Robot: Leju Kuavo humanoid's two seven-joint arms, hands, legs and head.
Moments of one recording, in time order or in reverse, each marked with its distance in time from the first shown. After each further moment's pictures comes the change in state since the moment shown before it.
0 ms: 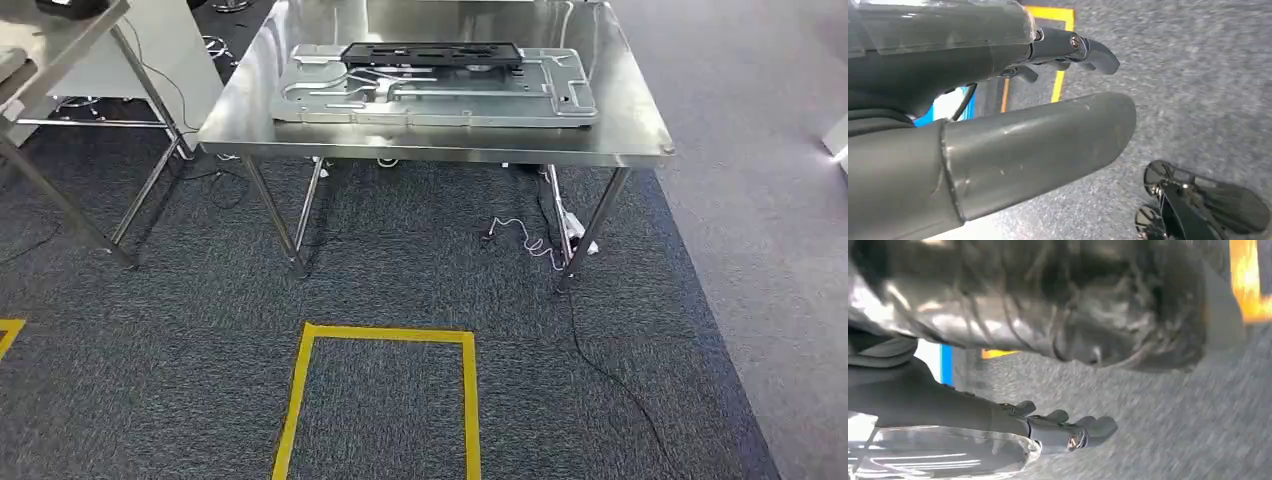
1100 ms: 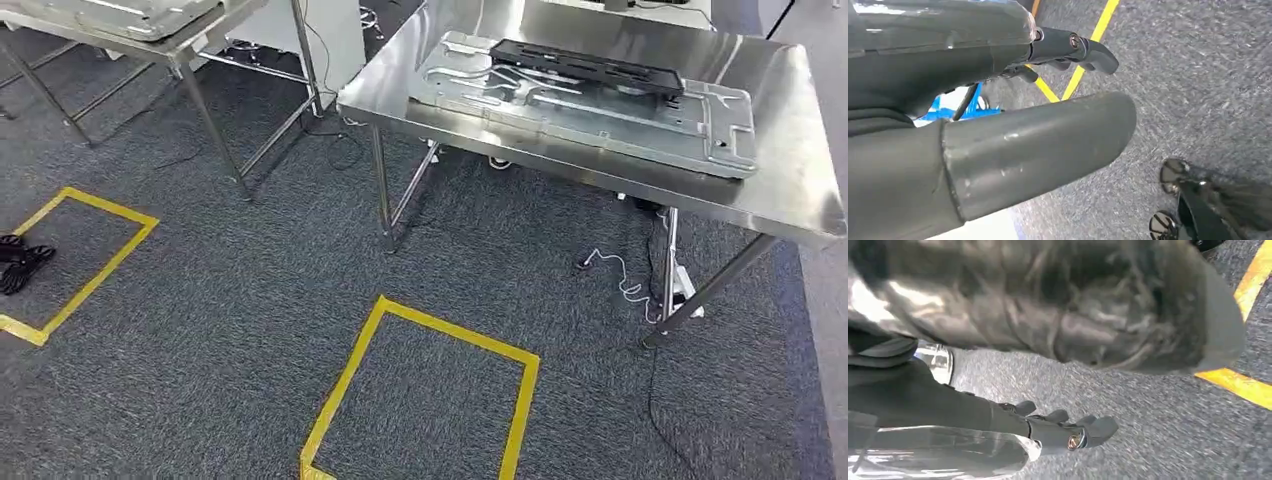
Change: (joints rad) left arm -0.001 -0.003 0.000 0.000 -0.014 0.000 0.019; right arm -0.001 0.008 0.011 0.010 0.059 0.090 -0.021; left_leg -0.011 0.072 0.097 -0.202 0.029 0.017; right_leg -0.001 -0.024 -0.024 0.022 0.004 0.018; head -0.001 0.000
